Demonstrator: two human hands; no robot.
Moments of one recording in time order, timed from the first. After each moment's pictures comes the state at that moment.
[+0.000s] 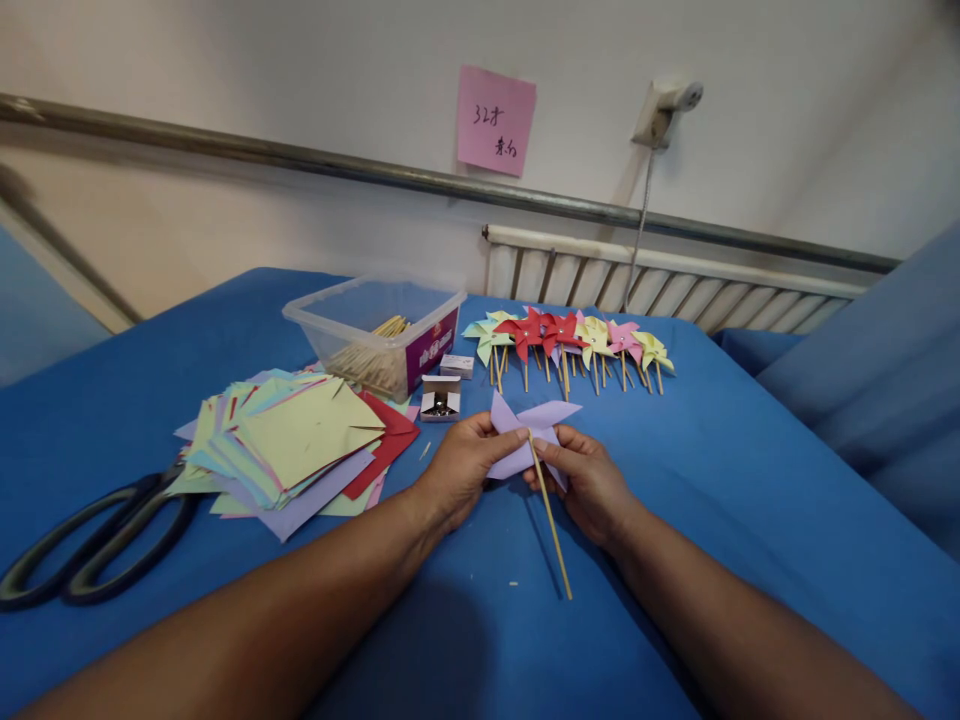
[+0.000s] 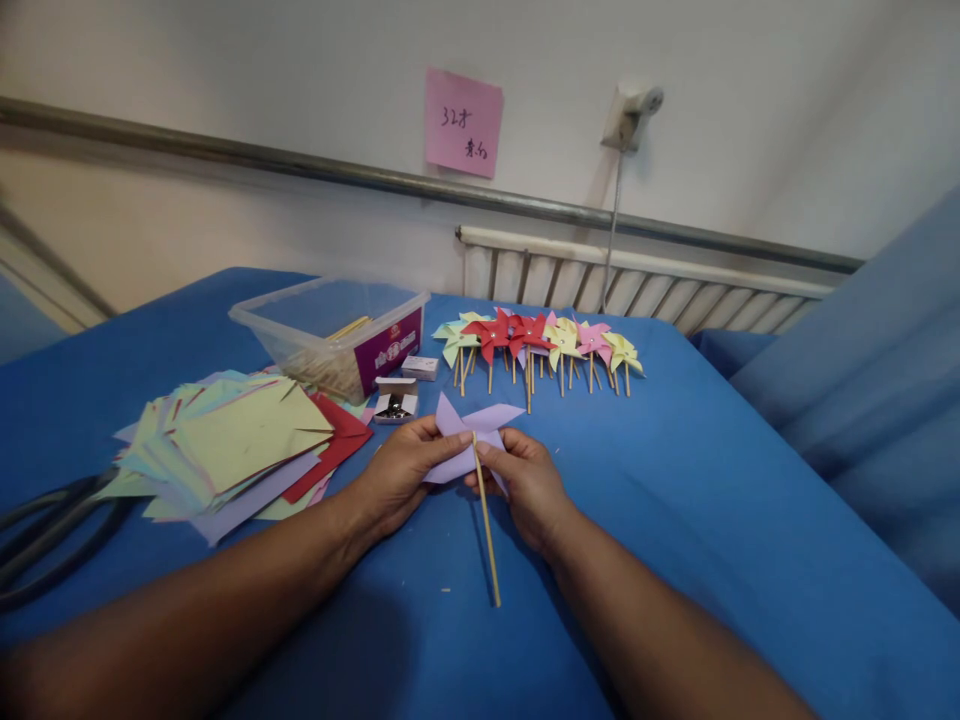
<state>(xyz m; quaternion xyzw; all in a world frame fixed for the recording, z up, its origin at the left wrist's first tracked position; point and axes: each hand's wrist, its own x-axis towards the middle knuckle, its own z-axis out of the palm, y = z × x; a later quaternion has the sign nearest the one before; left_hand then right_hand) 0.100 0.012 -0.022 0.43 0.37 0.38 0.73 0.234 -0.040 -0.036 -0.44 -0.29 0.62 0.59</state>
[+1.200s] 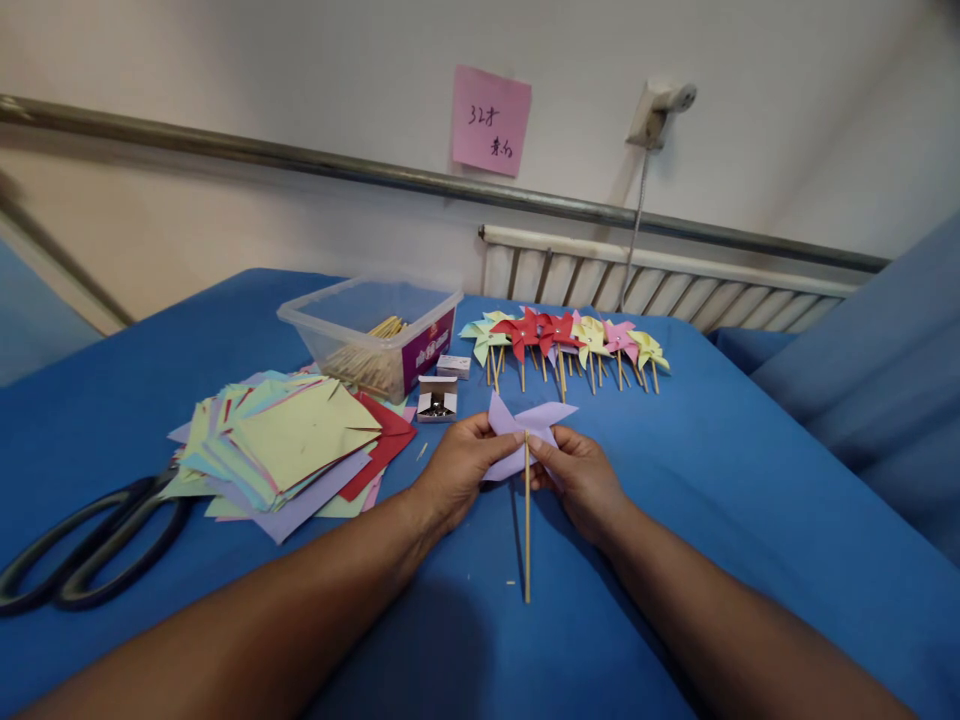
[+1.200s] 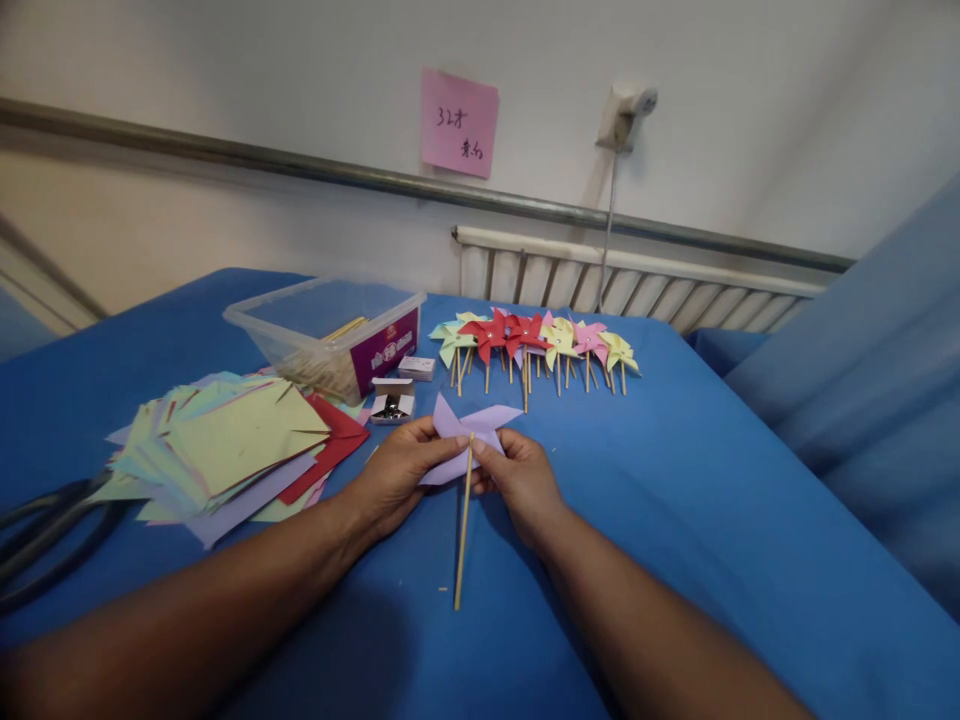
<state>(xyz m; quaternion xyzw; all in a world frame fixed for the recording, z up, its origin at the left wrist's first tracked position) 0.101 0.012 -0.022 0.44 0.38 0.37 0.73 0.231 -0.038 -0.034 -0.46 -0.32 0.58 0.59</state>
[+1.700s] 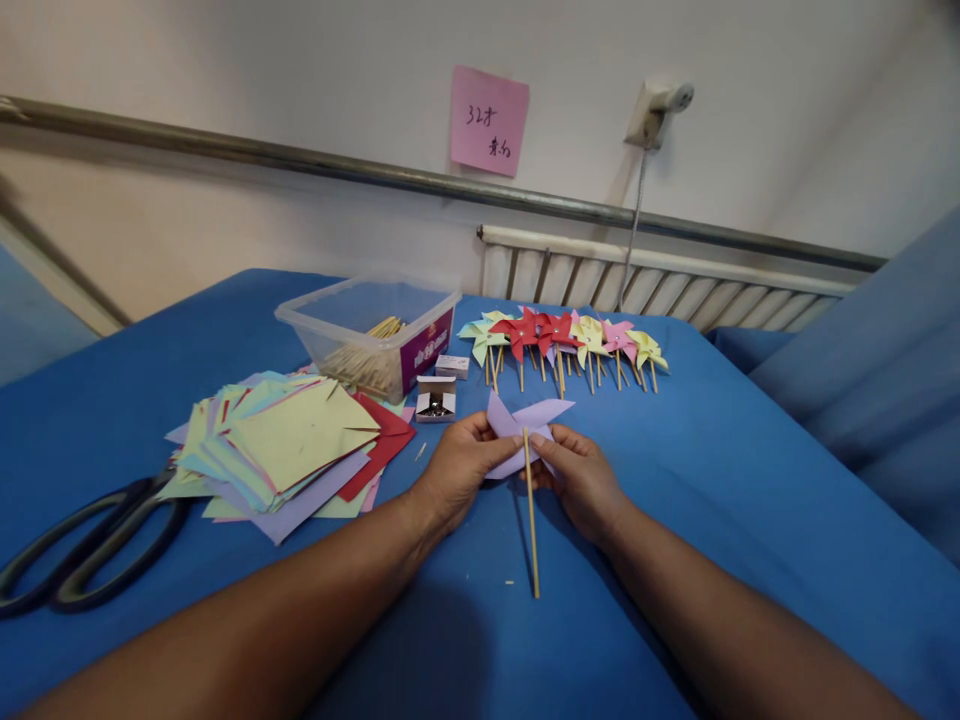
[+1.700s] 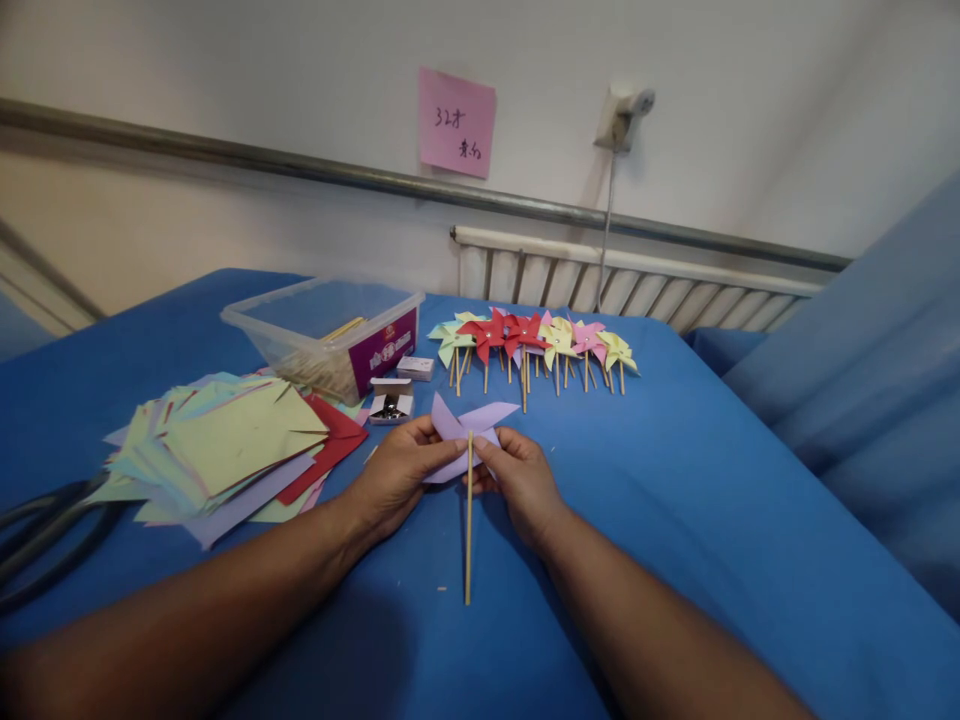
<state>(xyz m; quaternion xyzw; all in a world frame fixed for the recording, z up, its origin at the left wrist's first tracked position) 0.101 0.011 -0.023 0.43 0.37 0.39 0.73 0.233 -0.040 -0.032 -0.44 -0.32 0.60 0.59</state>
